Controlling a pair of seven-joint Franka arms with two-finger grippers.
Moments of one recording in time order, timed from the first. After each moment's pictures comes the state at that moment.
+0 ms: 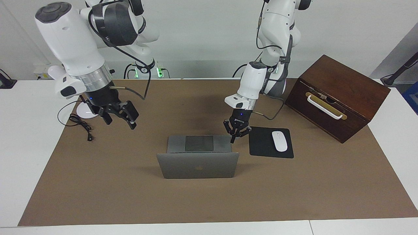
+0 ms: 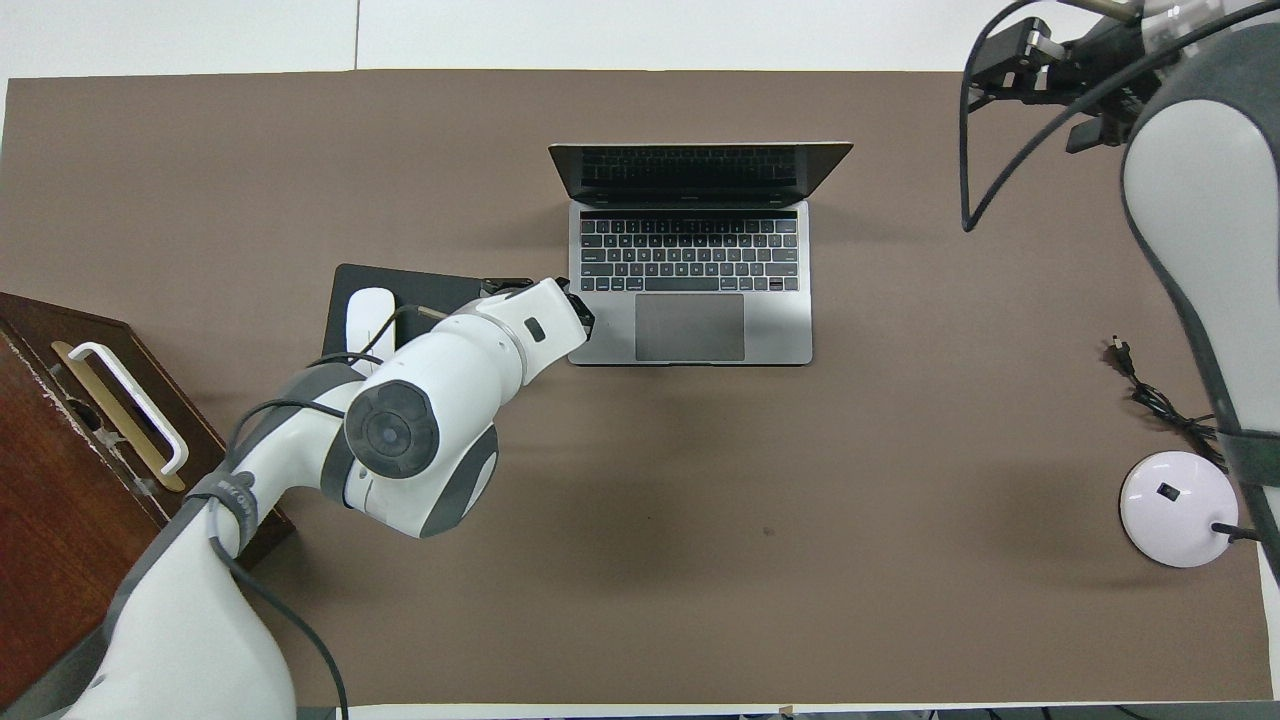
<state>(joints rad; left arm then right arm) -0.56 0.20 0.03 -2.11 0.01 2.87 -0.14 0.12 0.35 -0.03 -1.12 0.06 1.64 0.32</state>
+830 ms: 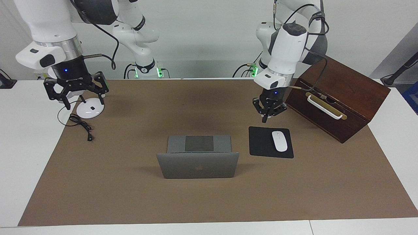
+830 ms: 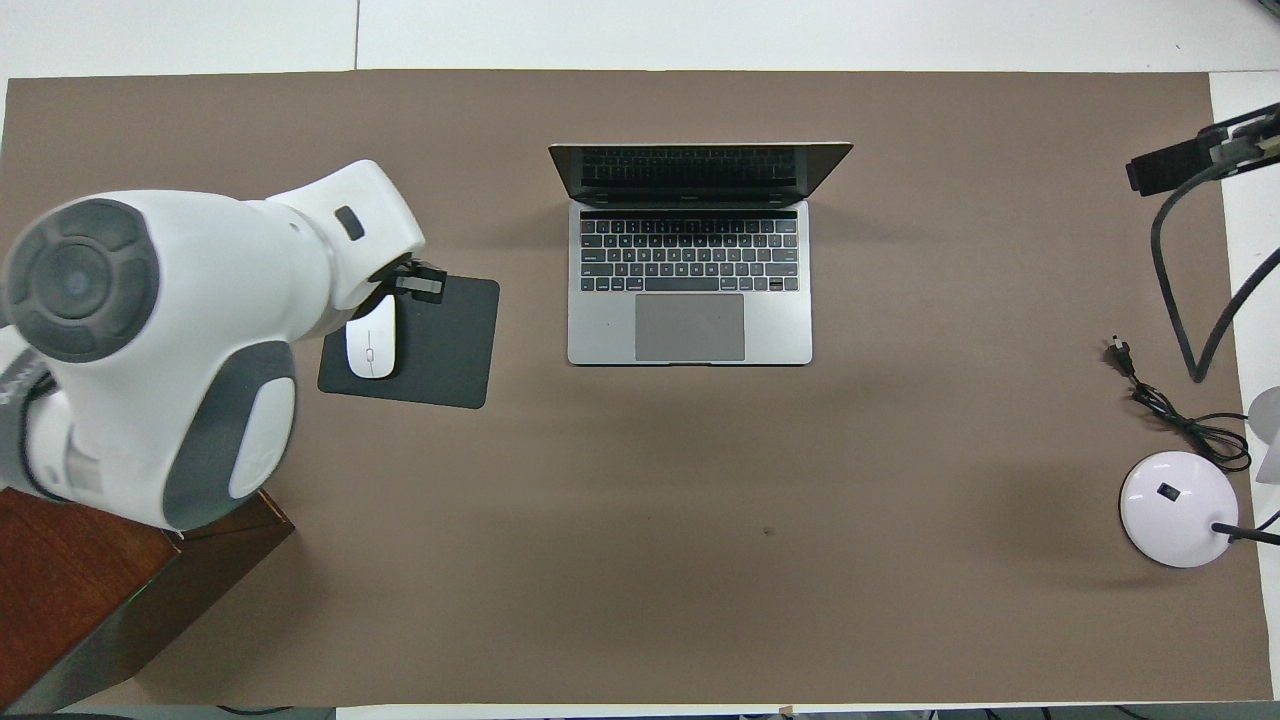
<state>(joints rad) -0.42 -0.01 0.05 -1.89 0.01 2.16 -0.06 0.04 0.12 -0.03 -1.40 -0.05 1.71 -0.23</state>
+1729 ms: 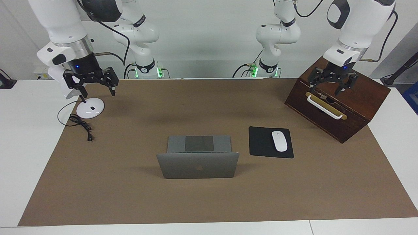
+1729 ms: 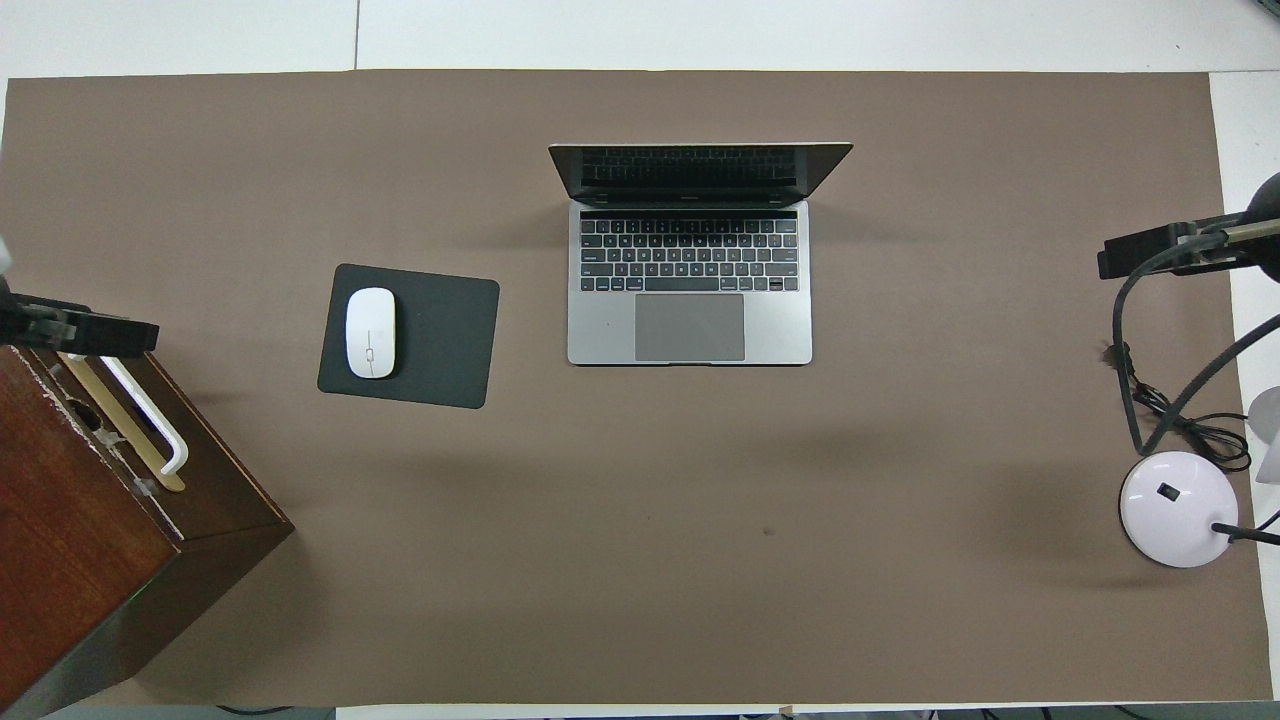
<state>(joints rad) -0.08 -0.14 0.06 -1.80 0.01 1.76 0.25 0.03 -0.02 -0.02 -1.61 -0.01 1.70 -0.06</state>
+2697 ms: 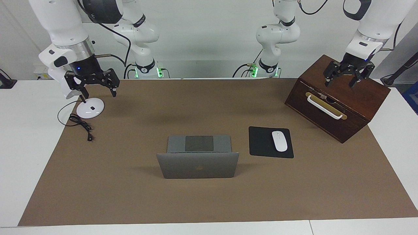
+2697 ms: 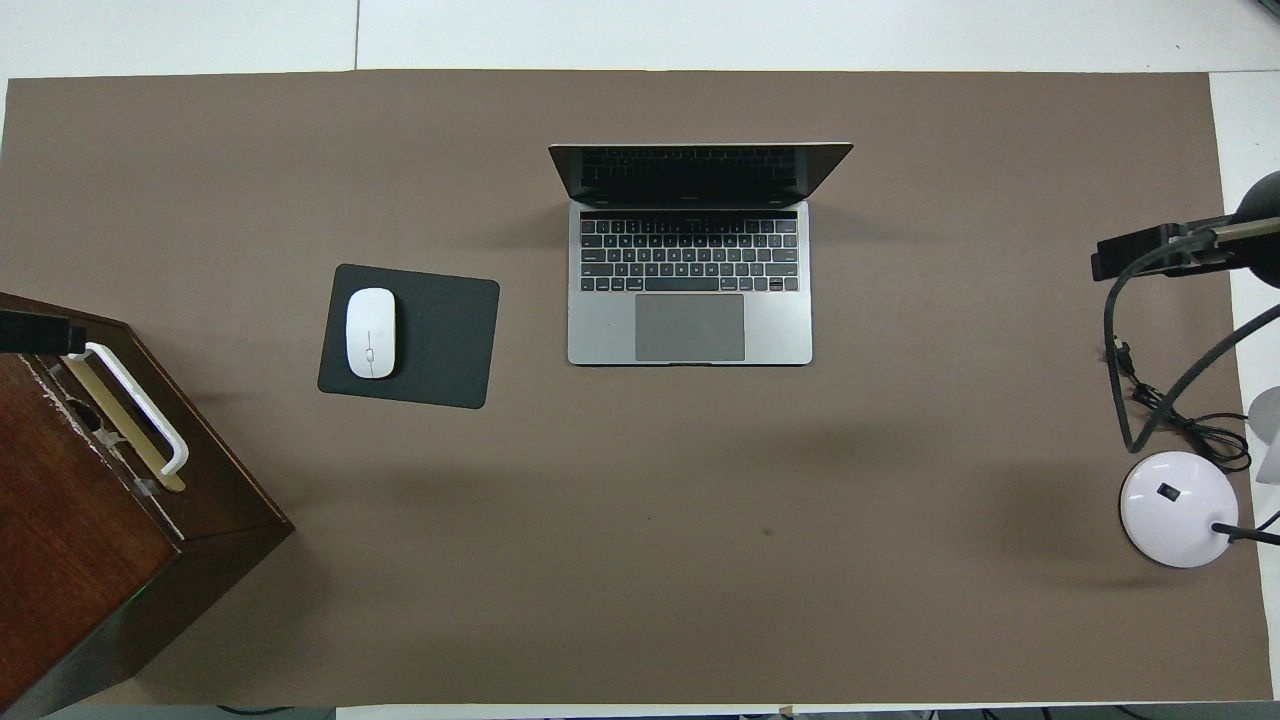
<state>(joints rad) 0.00 -0.14 0.04 -1.76 0.01 1.71 0.18 0.03 -0.01 -0.02 -1.61 -0.01 1.70 -0.04</state>
